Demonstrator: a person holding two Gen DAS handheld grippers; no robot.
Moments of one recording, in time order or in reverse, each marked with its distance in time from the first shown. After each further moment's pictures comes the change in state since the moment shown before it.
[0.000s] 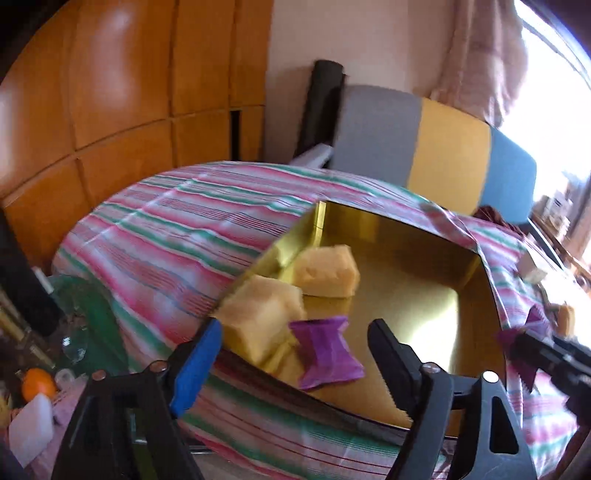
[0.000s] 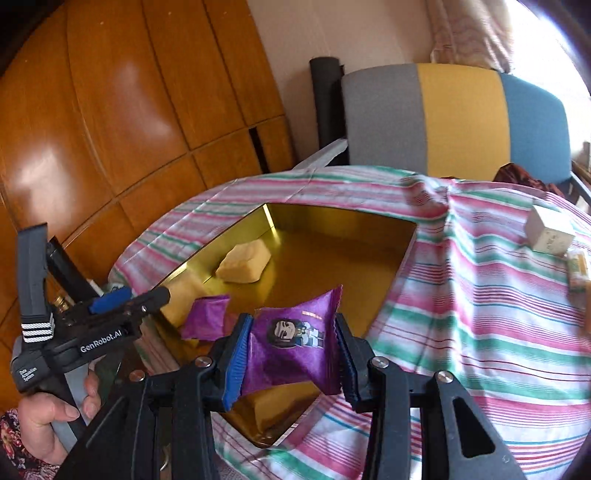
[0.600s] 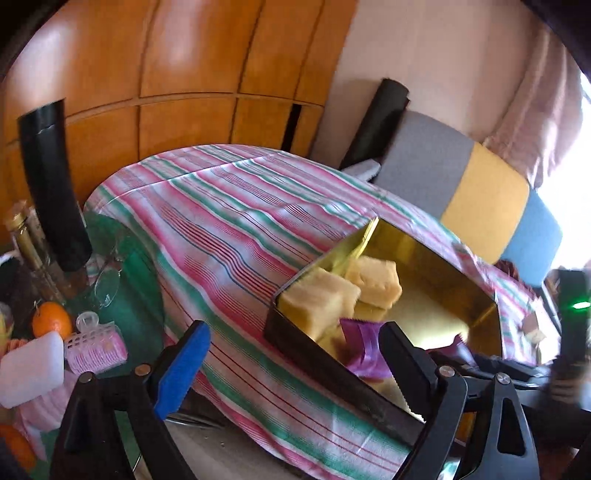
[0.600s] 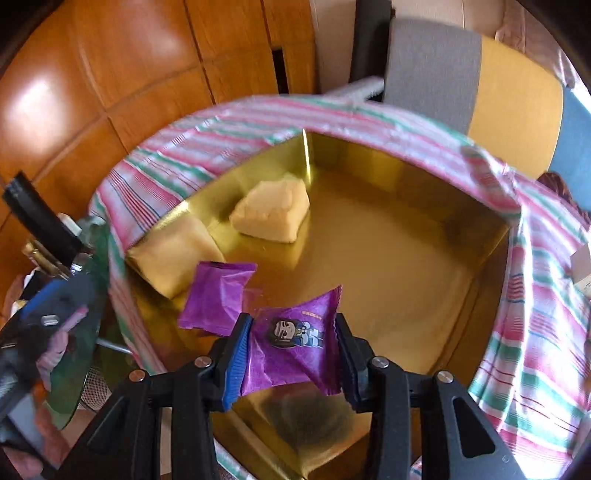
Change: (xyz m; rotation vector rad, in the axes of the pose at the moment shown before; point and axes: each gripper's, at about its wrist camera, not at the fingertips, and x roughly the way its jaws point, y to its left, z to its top) left arm -0.021 0.056 -0.013 -0.267 0.003 0.031; right arm 0.108 0.054 0.026 -0.129 0.329 -0.069
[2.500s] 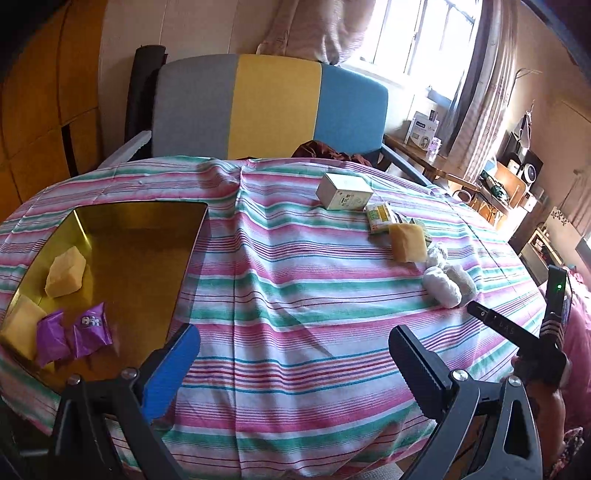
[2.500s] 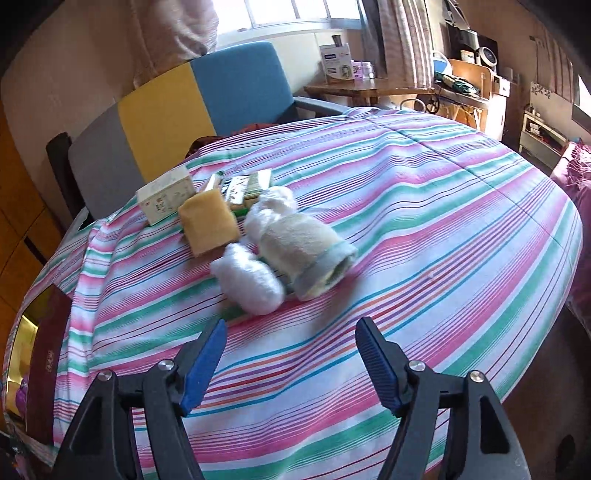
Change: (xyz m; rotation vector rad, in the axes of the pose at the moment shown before) left arm -0.047 -0.284 -0.104 0.582 0.224 -0.483; right arm -0.204 -0.334 -0.278 0.873 -0.325 -0.526
